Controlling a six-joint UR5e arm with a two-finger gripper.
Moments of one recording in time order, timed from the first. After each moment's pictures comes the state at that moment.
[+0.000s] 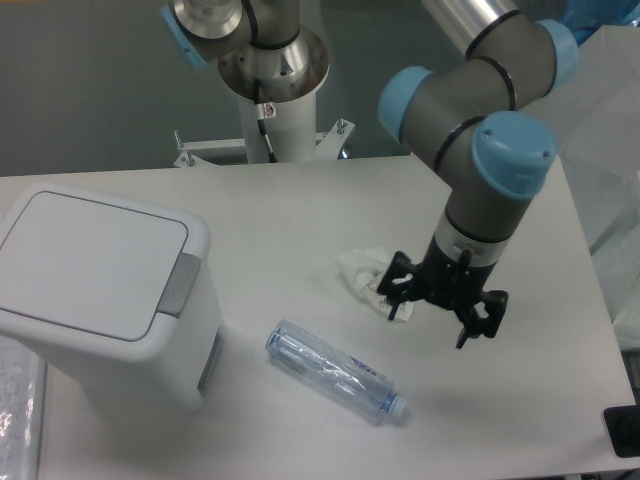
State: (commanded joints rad) arm 2.54 -2.02 -1.30 -1.11 1.19 0.71
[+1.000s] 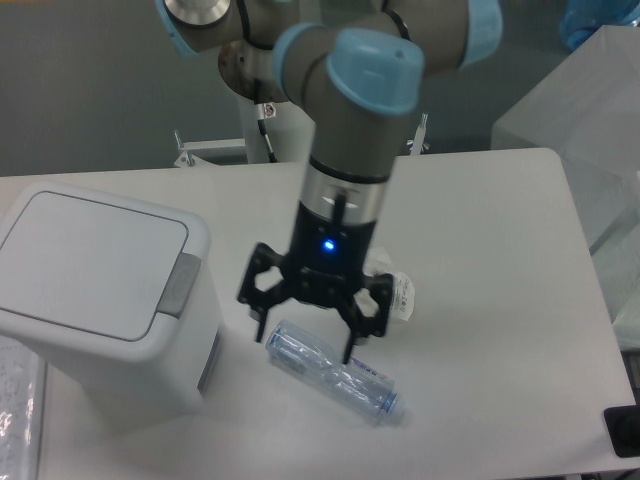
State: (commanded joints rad) arm 2.36 -1.85 -1.37 -1.03 1.13 0.50
